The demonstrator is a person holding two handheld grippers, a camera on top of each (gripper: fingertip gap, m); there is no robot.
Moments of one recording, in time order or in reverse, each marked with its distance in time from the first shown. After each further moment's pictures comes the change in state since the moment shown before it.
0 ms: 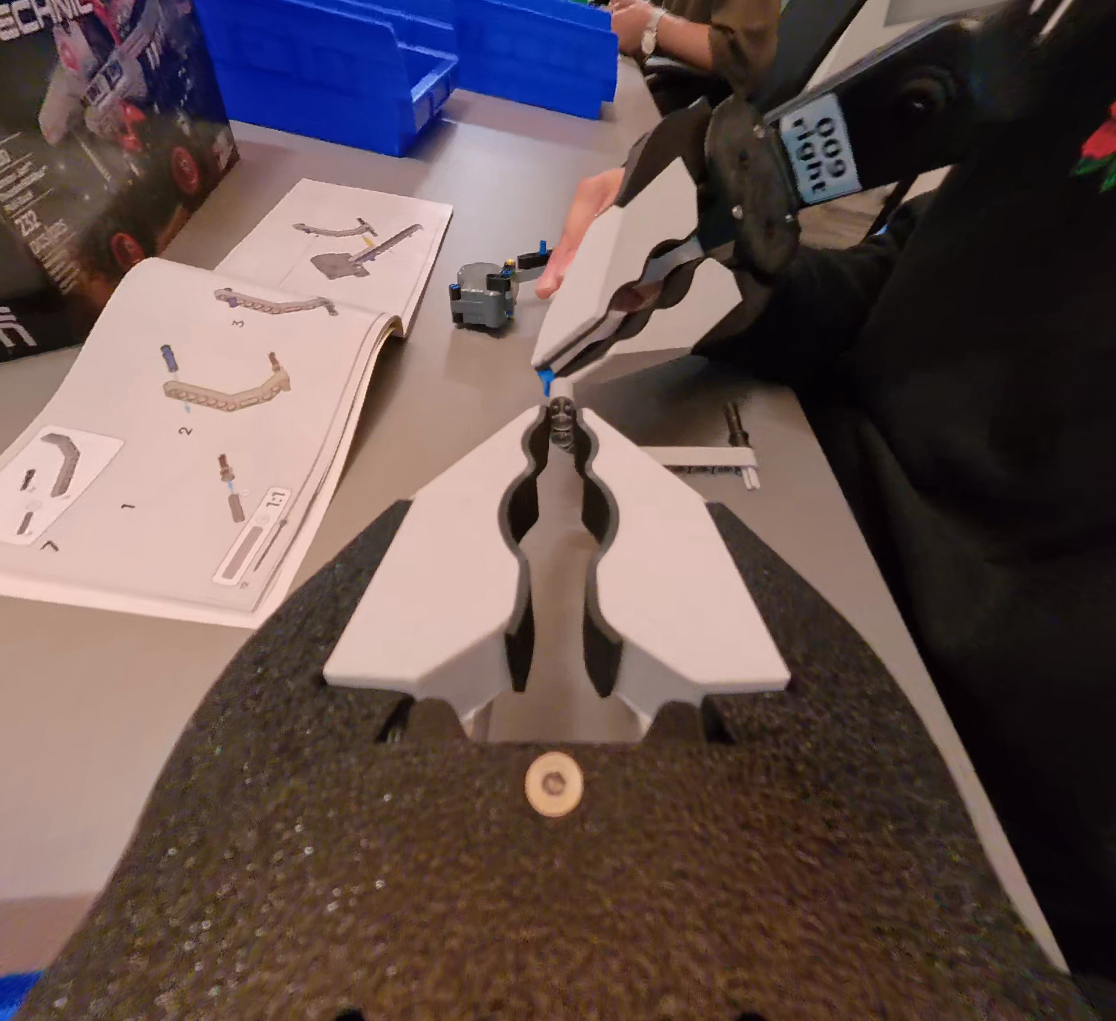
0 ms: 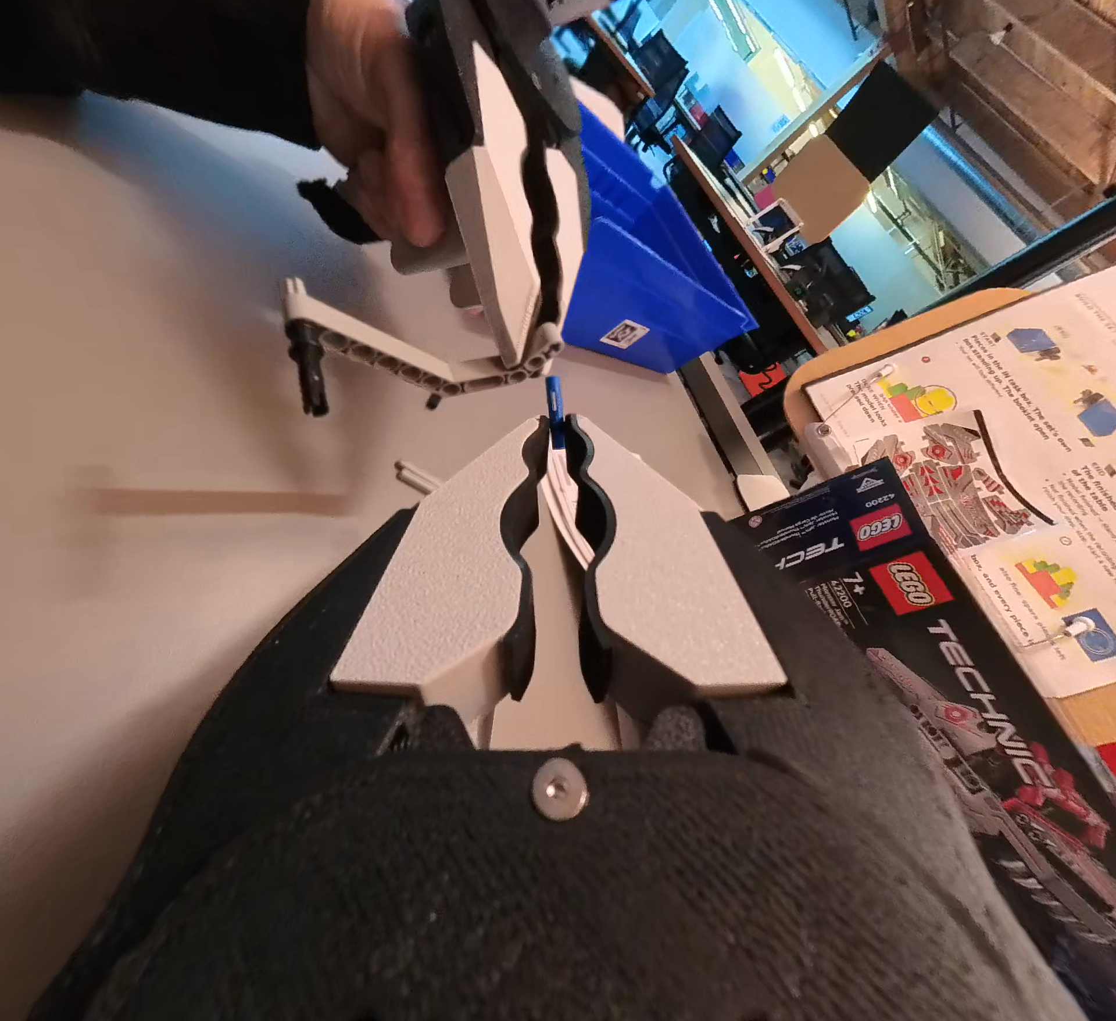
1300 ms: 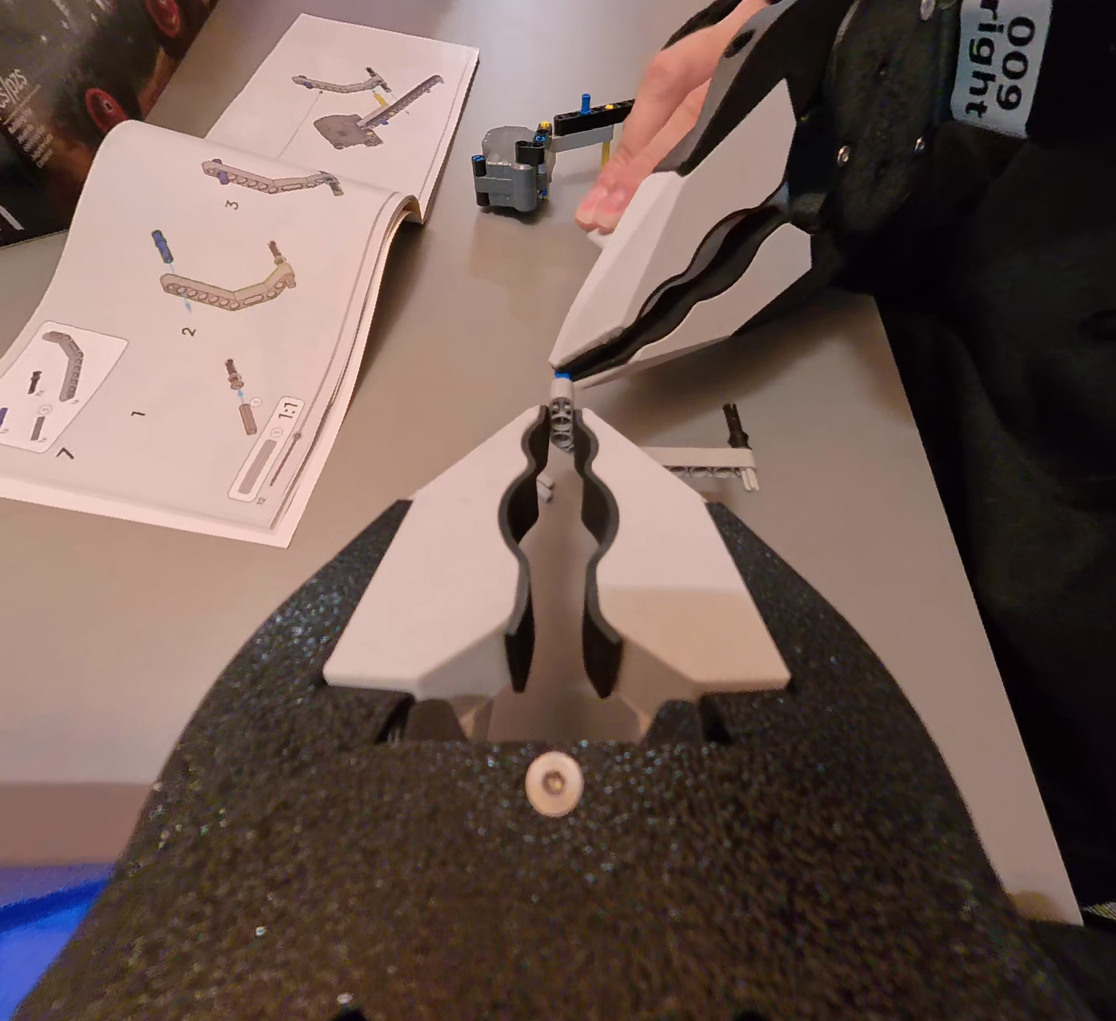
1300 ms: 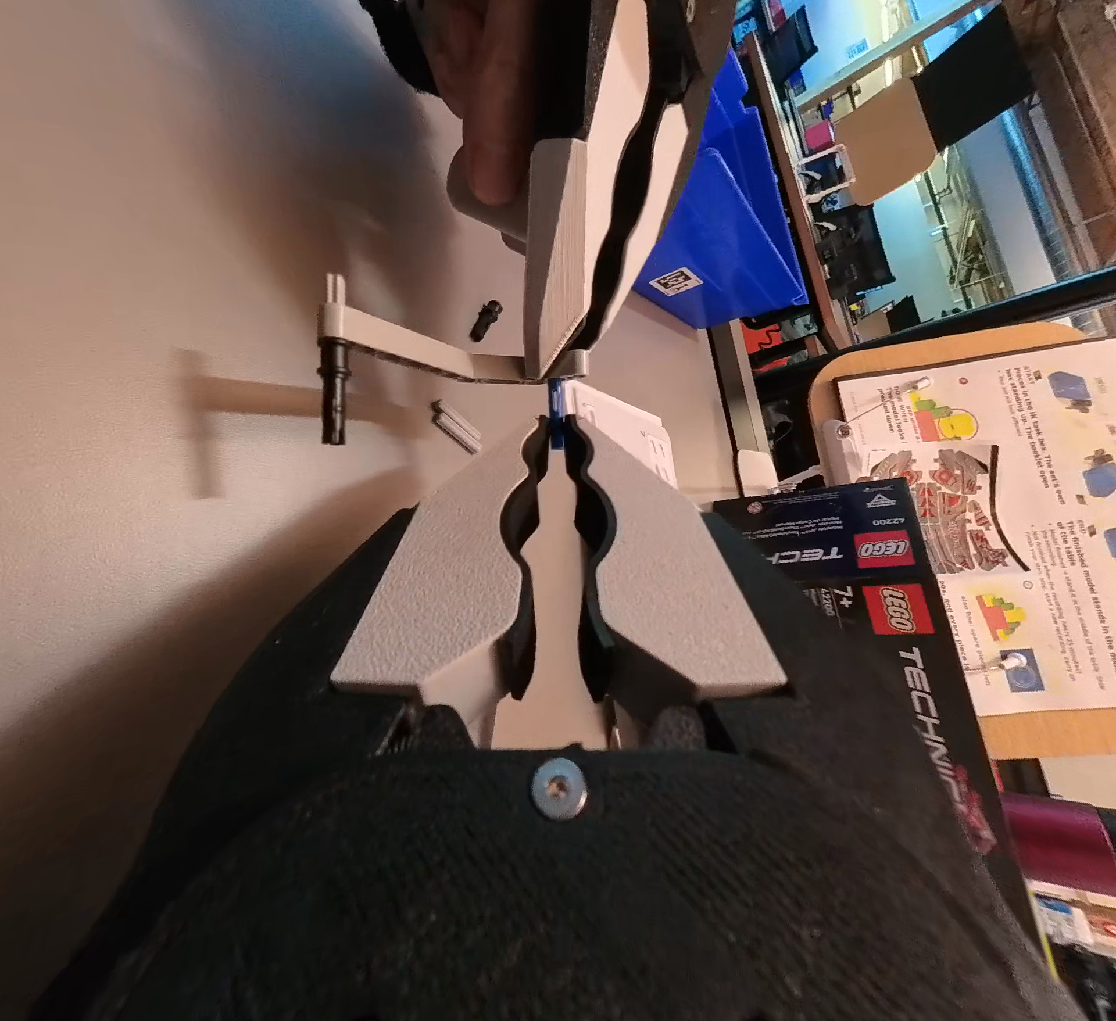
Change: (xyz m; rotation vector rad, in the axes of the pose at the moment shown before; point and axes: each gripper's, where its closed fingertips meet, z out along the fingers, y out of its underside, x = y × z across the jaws) left arm -0.012 0.035 0.003 -0.214 -0.082 0.011; right arm -0.024 0.018 0.014 -0.187 -0.057 -0.214
